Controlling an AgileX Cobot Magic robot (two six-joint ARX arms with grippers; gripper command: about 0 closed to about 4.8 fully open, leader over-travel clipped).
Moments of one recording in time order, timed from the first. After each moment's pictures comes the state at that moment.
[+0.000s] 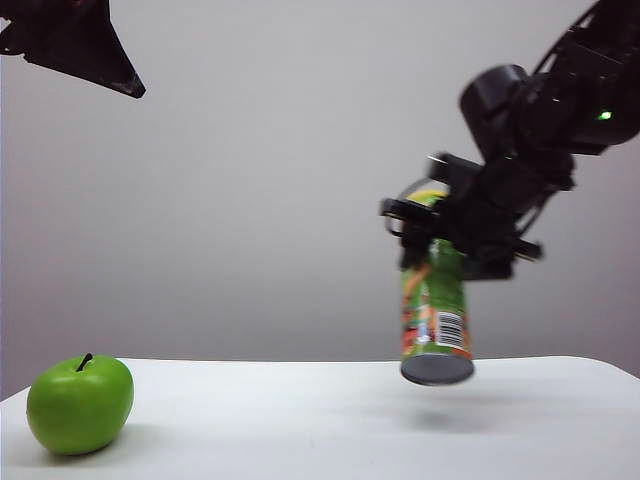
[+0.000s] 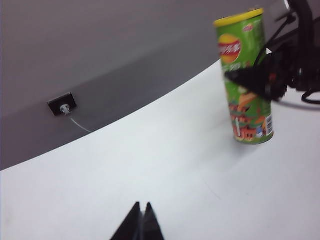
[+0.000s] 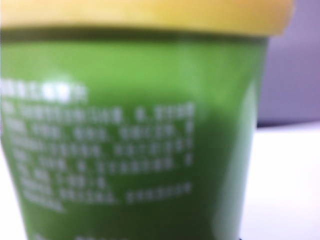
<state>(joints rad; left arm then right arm) -0.20 1.19 1.07 -0.46 0.40 0.23 0.39 1.86 1.00 0.37 0.00 0.33</state>
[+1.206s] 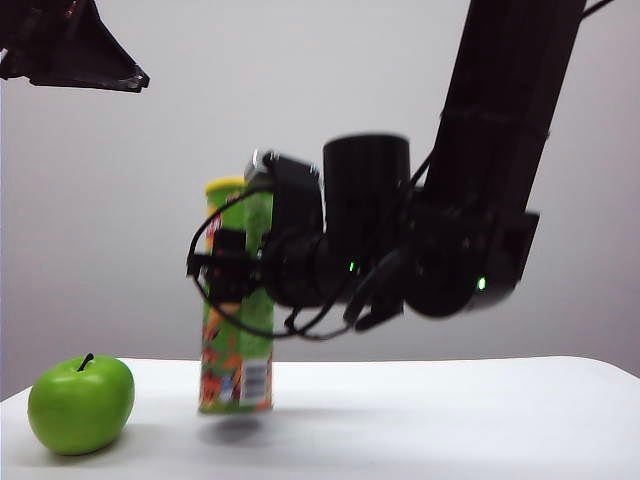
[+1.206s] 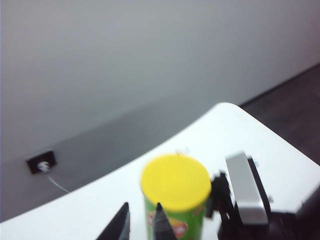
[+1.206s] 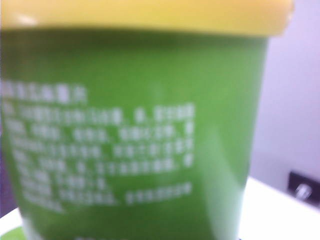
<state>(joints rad) -0.07 1.19 0.89 -0.04 0.66 0.13 0.75 2.25 1.02 1.22 -0.04 0.15</state>
